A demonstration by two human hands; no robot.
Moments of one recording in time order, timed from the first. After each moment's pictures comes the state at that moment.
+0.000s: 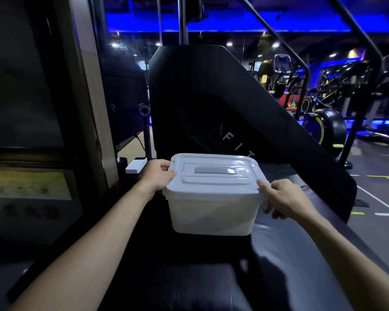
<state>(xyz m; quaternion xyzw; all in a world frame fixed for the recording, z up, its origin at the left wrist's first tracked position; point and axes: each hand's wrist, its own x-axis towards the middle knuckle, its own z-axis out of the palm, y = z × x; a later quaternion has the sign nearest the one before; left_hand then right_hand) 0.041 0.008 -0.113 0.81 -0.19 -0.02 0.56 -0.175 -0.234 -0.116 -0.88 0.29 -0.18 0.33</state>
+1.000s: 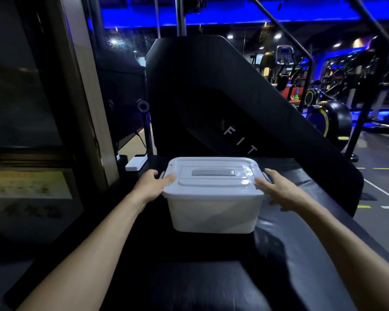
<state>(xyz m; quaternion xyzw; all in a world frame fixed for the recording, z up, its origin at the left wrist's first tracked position) 0.055 0.020 -0.147 0.85 -0.14 -0.06 0.50 -0.147 -0.262 -0.133 -0.88 0.29 -0.13 0.35</state>
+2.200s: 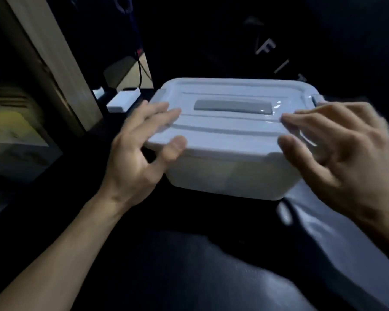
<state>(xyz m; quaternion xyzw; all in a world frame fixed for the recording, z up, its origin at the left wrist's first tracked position) 0.076 -0.024 -0.199 0.80 -0.37 0.18 0.44 -0.070 -0.292 -0.176 -0.92 0.05 -0.39 0.07</state>
